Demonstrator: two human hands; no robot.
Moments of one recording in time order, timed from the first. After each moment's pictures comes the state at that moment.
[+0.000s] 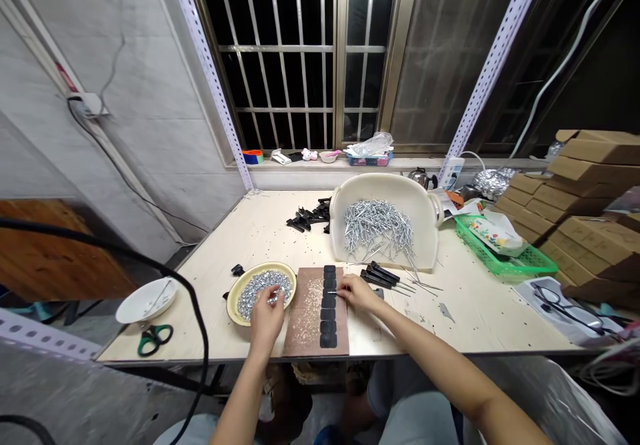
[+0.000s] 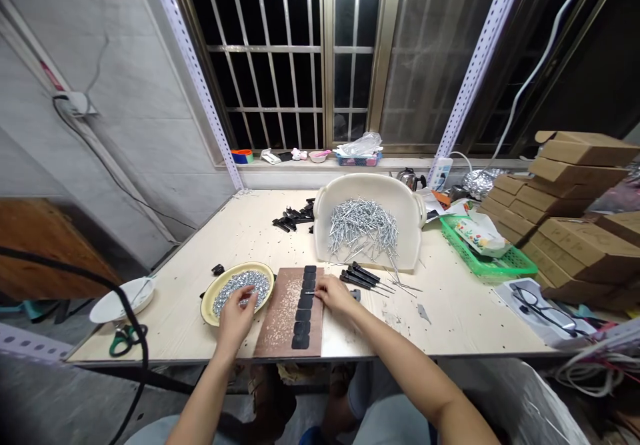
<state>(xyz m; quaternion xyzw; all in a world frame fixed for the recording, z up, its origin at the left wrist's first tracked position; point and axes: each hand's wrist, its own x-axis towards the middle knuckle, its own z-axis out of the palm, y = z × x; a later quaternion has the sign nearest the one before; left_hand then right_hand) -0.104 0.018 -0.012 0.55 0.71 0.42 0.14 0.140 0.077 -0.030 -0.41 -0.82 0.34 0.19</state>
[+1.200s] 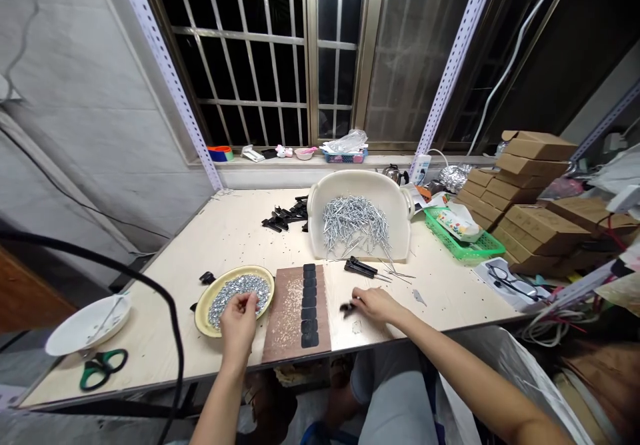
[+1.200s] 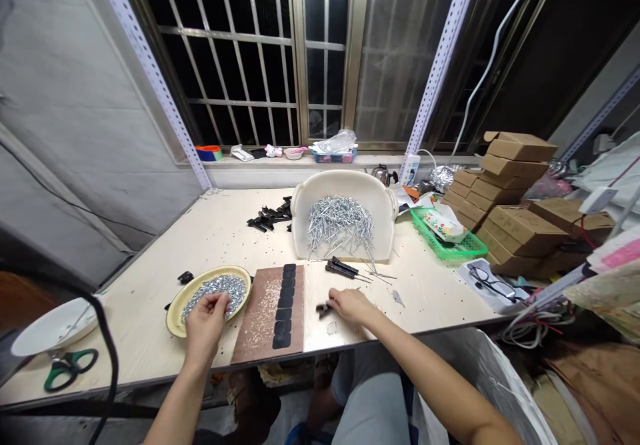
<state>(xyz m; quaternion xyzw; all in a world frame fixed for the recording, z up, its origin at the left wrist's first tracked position) -0.094 0.024 -0.010 0.40 0.62 0.60 0.30 0.222 0.032 -0.017 -0.58 -0.81 0.13 0.01</state>
